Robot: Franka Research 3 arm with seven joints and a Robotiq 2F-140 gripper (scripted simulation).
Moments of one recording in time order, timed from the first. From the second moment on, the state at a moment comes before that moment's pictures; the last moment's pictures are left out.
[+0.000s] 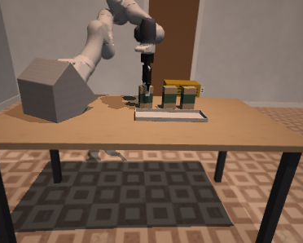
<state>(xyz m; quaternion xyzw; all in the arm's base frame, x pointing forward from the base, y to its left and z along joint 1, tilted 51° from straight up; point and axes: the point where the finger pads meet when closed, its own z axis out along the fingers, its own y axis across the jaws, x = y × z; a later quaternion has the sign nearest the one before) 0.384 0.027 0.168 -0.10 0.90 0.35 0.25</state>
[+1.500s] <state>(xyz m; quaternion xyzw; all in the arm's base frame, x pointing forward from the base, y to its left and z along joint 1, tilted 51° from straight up) 0.370 -0.037 0.212 -0.10 0.90 0.33 0.27</state>
